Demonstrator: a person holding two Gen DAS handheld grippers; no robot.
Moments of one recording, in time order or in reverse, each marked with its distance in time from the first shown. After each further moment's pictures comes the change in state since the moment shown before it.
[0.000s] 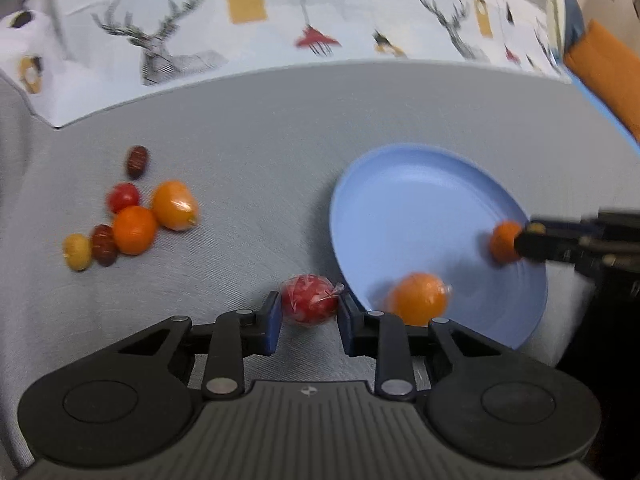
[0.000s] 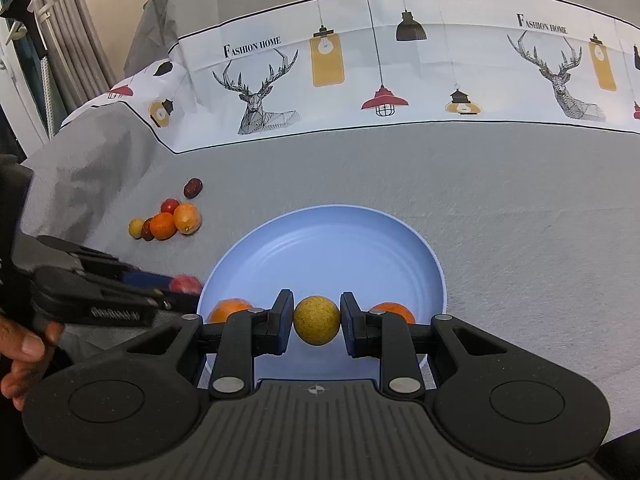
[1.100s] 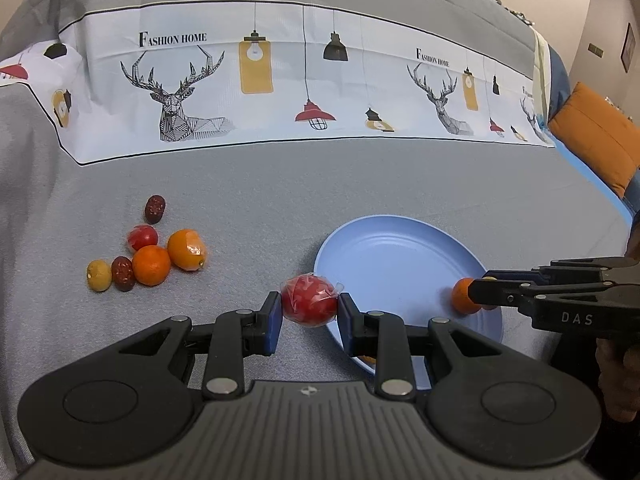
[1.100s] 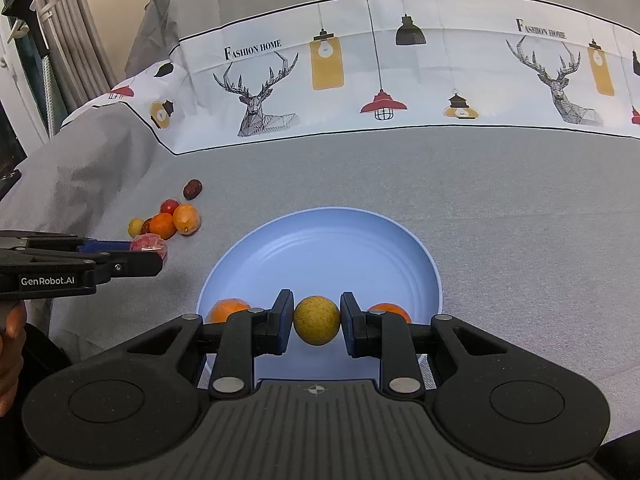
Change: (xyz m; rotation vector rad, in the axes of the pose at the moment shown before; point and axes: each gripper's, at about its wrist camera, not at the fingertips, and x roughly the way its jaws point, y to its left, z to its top) left arm -0.046 -0.003 -0.010 -0.049 -0.193 -0.042; right arm -0.005 -0.001 -0.001 -0.007 -0.013 -0.006
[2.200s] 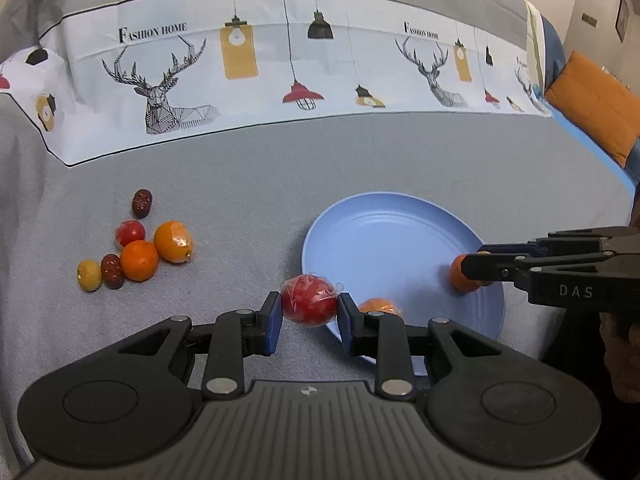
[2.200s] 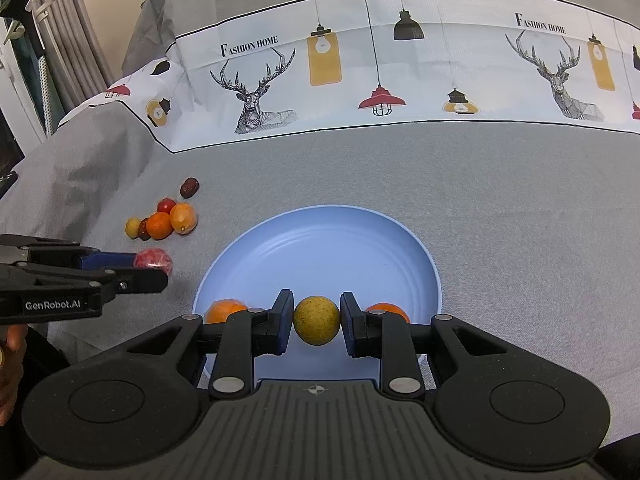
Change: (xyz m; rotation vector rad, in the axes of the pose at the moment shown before) left arm 0.010 -0.016 0.000 0.069 0.065 0.013; right arm 0.005 -0.003 0.001 0.017 0.013 0.006
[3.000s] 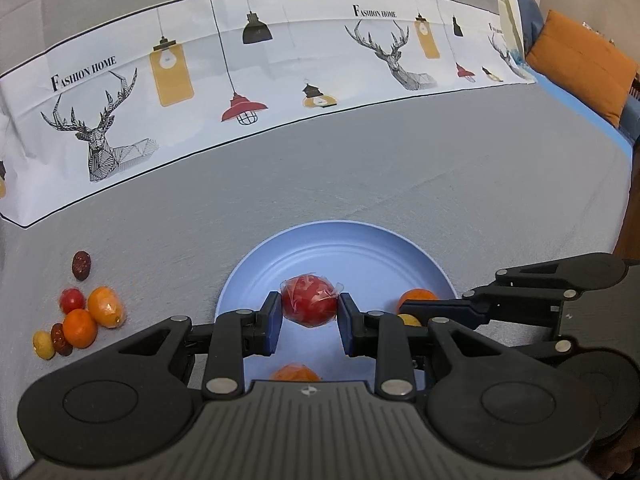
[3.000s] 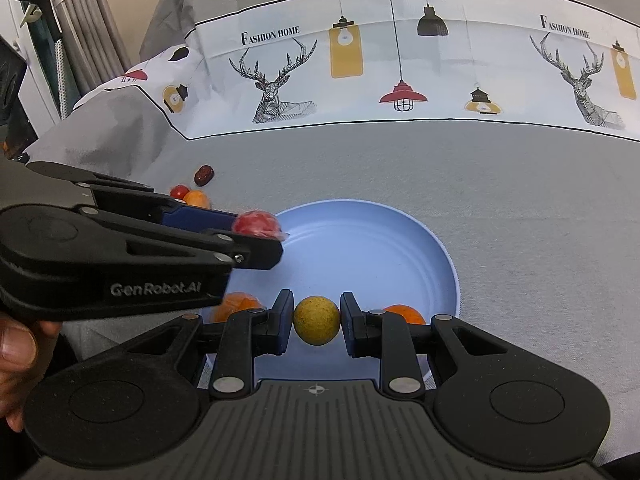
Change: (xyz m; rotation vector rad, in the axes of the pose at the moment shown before) left arm 0.034 -0.078 0.043 0.130 0.027 0.013; right arm 0.008 0.001 0.002 -0.054 0.022 0.044
